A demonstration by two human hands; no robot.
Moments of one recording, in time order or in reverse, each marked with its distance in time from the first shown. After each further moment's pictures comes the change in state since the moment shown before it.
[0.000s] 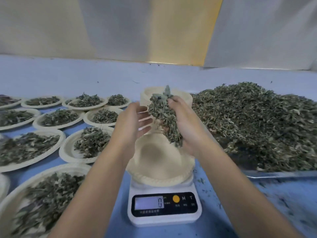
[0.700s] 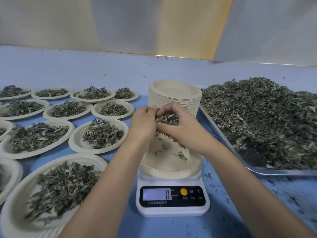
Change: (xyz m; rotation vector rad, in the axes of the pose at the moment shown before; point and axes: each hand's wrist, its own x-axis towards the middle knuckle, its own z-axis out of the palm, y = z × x) left_hand 0.008 -0.021 0.004 0.310 0.076 0.136; right_hand -0.013 0.014 0.002 -0.373 -0.221 -0.174
